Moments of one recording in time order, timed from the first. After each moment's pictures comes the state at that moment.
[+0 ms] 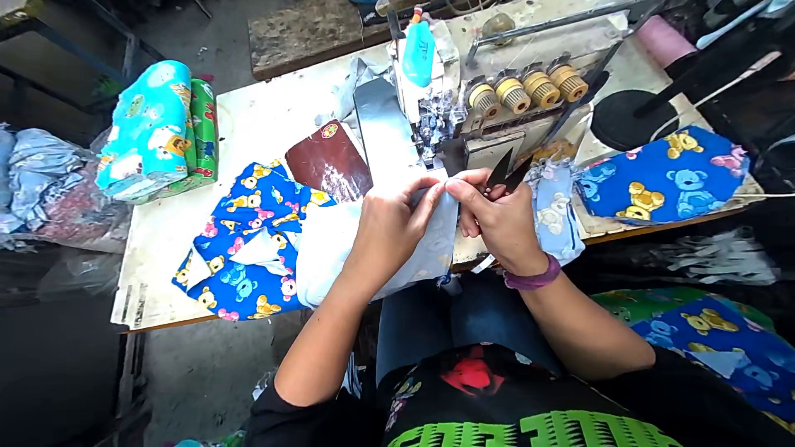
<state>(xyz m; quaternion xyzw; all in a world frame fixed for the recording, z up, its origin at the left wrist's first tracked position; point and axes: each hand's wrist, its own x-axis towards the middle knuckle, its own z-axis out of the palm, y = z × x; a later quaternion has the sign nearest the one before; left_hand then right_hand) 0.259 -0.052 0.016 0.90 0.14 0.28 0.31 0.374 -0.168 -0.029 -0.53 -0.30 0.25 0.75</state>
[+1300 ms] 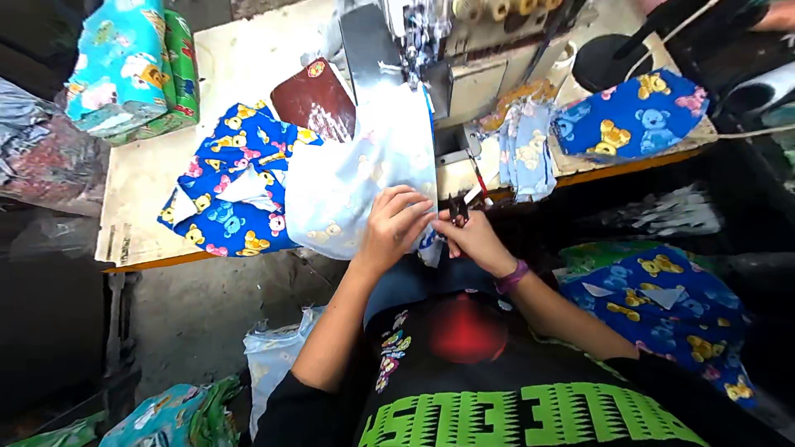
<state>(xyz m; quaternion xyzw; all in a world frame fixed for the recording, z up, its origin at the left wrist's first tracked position) 0.190 -0.110 -0.091 0.89 0.03 0.36 0.27 0.316 -0.259 -0.109 -0.66 -0.24 0.43 0.57</state>
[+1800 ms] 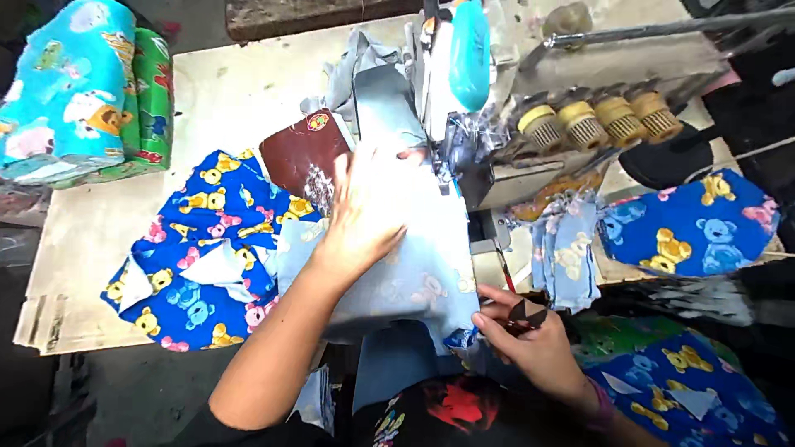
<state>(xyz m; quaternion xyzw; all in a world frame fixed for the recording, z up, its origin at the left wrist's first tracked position) 0.289 0.016 -0.019 0.96 0.15 0.21 0.12 0.349 -0.245 -0.070 -0.62 -0.32 0.32 0.64</state>
